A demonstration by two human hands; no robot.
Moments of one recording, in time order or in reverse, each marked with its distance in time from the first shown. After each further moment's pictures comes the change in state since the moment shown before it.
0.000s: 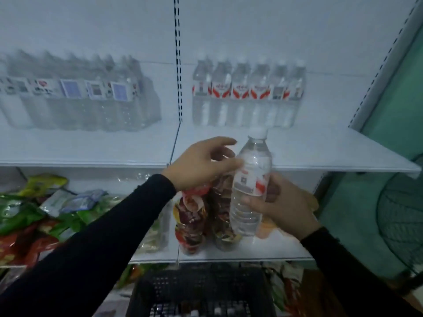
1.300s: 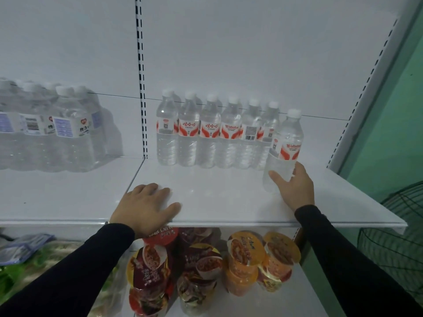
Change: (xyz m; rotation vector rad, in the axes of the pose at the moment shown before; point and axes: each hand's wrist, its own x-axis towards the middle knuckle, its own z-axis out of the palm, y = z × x) left_hand 0.085 -0.080 -0.001 0.949 0.082 -0.227; right_hand 0.189 0.088 -0.135 -0.173 0.551 0.039
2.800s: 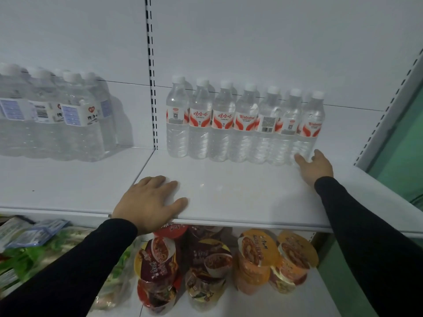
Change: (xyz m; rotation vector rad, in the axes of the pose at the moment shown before) left_hand 0.001 0.003 0.002 -0.004 0.015 -0.046; right_hand 0.086 0.026 0.014 -0.138 -0.110 0.206
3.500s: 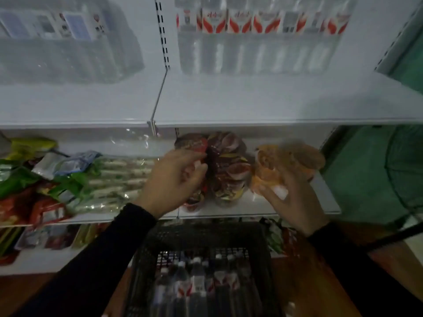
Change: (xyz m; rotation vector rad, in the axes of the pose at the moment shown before) left_hand -0.134 -0.001 0.032 -0.505 0.213 0.247; right_hand -0.318 0.062 0.032 -0.183 -0.346 -0.407
